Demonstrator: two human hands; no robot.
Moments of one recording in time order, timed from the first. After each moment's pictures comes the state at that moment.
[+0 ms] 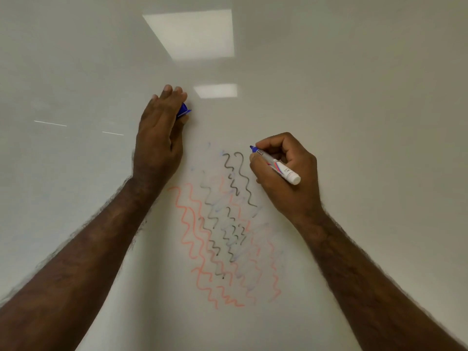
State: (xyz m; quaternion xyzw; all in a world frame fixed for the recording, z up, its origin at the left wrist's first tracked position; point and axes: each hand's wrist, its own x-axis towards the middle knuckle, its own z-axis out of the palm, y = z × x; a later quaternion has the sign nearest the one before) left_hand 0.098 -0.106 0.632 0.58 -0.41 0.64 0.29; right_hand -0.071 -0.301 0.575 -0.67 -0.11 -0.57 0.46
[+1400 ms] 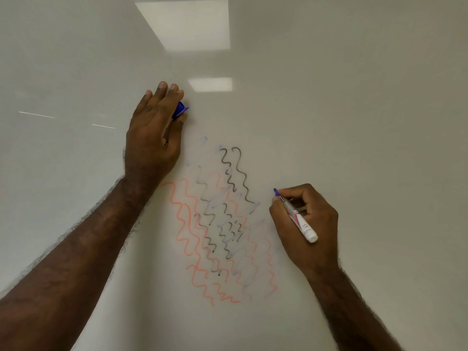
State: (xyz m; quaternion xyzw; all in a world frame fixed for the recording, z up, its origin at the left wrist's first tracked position) left_hand 0.101 -0.107 0.625 0.56 -0.39 0.68 0.27; right_hand -0.084 -0.316 0.495 -0.67 0.04 -0.61 0.41
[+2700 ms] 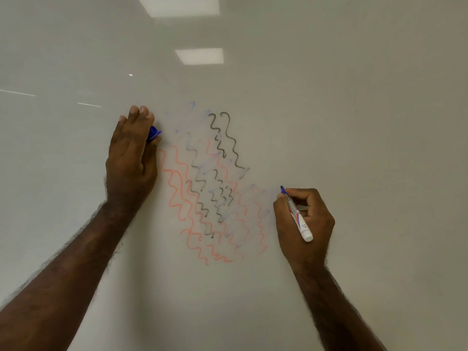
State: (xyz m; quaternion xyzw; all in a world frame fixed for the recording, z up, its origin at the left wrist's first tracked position) left_hand 0.109 -0.080 0.523 0.58 -0.39 0.66 0.28; right_hand -0.086 -0.321 0.419 -0.62 0.11 -0.64 0.43
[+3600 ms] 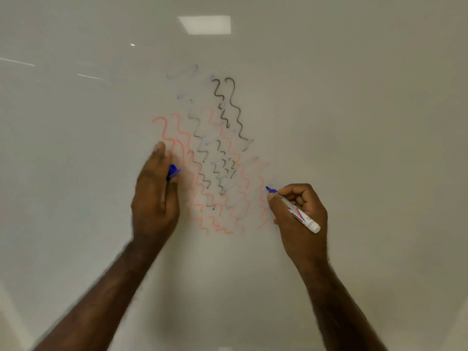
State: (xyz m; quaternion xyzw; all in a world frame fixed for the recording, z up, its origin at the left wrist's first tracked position) left_hand 0.042 -0.098 0.405 0.65 -0.36 0.55 0.39; right_hand -0.105 -0.317 0.387 -0.64 0.05 -0.51 0.57
